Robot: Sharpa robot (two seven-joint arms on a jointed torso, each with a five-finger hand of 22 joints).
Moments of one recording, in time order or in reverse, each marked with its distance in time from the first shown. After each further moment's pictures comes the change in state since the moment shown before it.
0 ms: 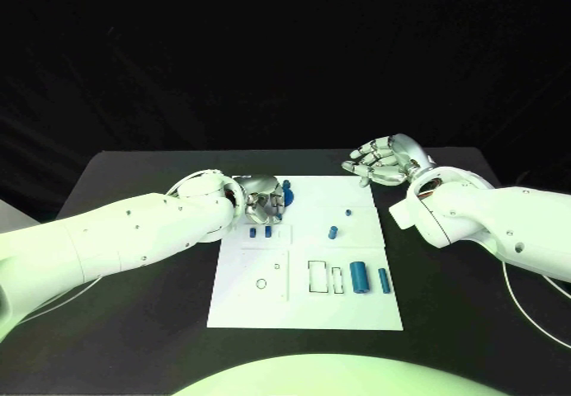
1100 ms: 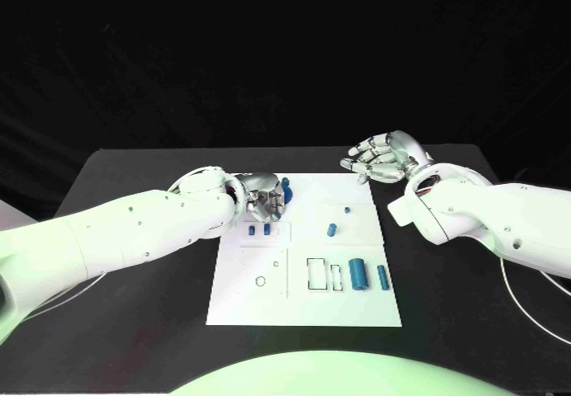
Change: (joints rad) left arm 0.000 0.018 0.001 -0.022 0.007 0.022 0.003; left_hand -0.010 0.030 0.107 -0.107 -0.002 0.125 -0.018 -0.028 -0.011 0.135 -0.025 -0.070 -0.040 0.083 -0.029 0.060 0.085 0.000 0.013 -0.034 0.114 0.105; right arm 0.000 0.000 0.000 0.001 -0.002 0.002 0.000; right_hand 0.004 -0.004 0.003 0.003 0.000 0.000 -0.001 0.000 -0.001 0.000 0.000 -0.001 -0.005 0.000 0.000 0.000 0.000 0.000 0.000 0.000 0.000 -0.003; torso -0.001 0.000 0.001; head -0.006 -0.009
